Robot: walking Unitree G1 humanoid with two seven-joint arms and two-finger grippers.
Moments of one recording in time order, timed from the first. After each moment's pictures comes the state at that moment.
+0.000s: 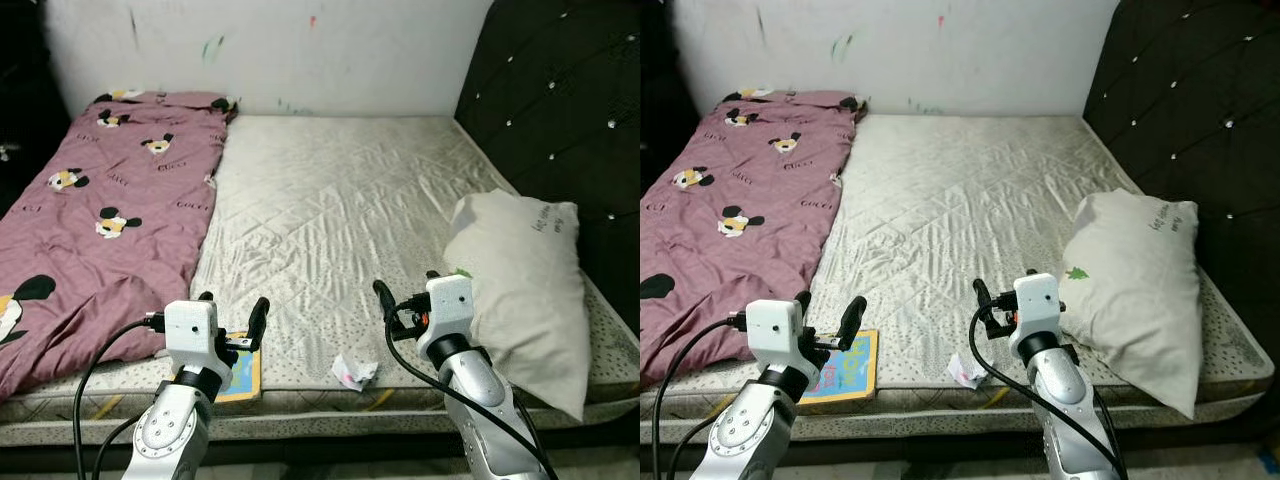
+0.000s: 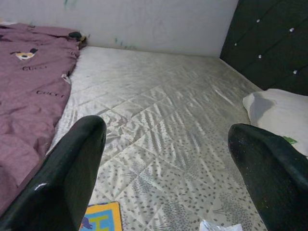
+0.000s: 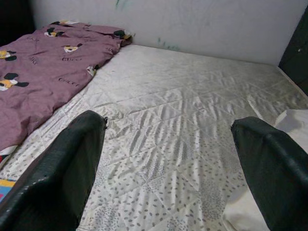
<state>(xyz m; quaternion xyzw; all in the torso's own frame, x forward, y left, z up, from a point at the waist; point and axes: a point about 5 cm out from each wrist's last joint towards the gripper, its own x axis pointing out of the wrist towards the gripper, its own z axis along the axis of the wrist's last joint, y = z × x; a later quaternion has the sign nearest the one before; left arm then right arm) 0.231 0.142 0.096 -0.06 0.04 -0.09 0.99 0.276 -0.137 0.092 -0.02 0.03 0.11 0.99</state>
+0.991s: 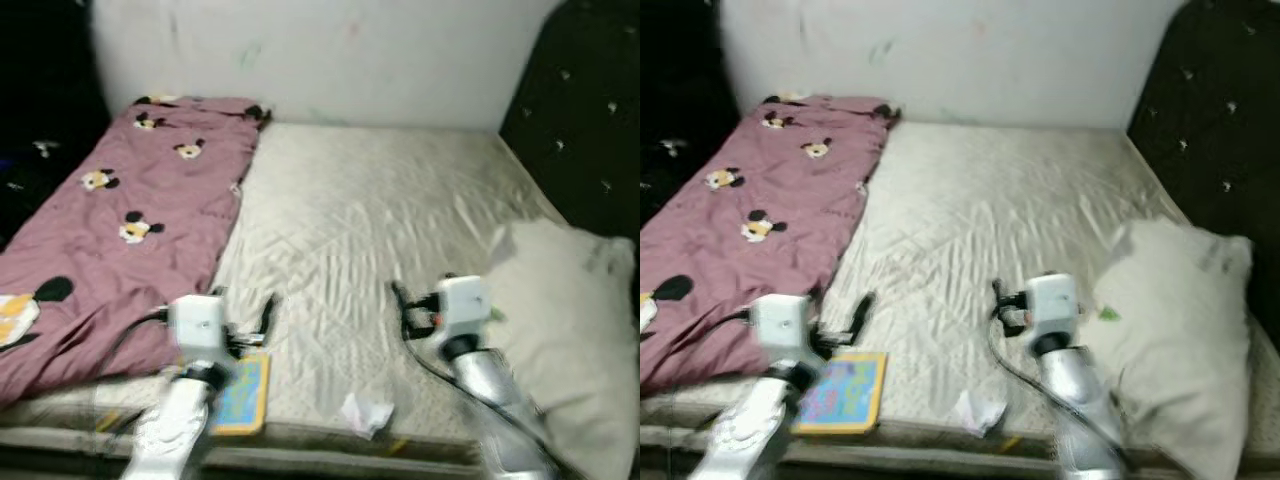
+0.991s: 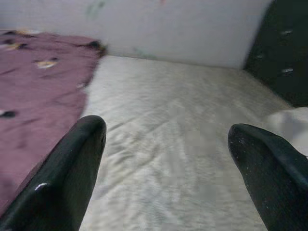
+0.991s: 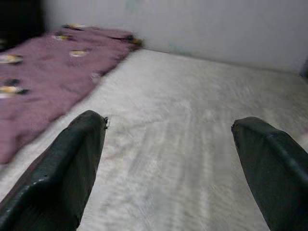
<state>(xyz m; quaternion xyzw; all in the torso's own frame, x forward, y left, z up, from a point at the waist) 0.233 0.146 0.097 -0.06 0.04 -0.08 0.99 0.278 -0.134 0.090 -0.02 0.03 0.11 0.99</state>
